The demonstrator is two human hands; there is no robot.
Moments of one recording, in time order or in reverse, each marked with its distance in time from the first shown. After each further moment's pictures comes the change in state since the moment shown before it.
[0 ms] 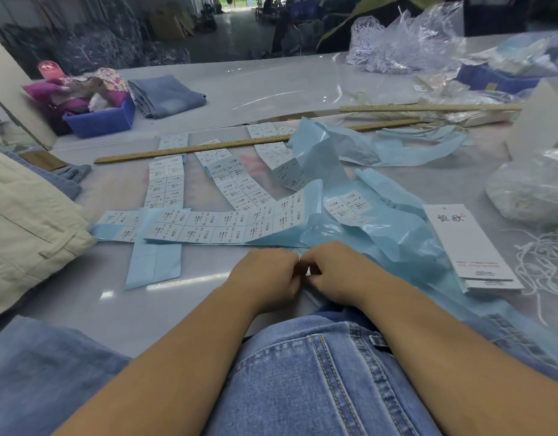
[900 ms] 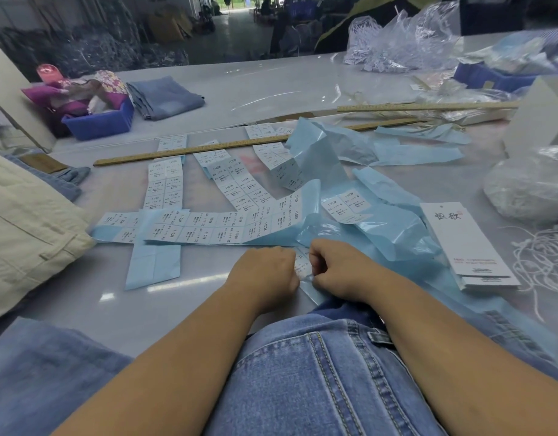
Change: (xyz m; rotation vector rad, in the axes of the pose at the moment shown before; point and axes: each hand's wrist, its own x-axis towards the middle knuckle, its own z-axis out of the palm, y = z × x) left_hand -0.001 0.001 0.005 0.051 0.040 -0.070; right_hand 0.006 0.020 0.008 0.267 0.029 0.121
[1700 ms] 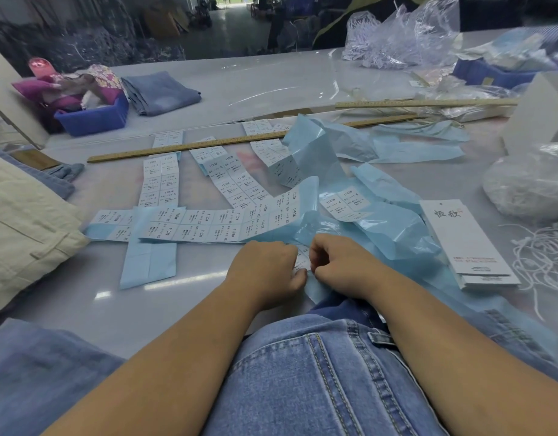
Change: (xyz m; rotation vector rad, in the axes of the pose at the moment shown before) left_hand 0.001 0.002 -0.002 0.025 0.073 0.026; right_hand 0.000 0.003 -0.003 0.111 0.025 -0.028
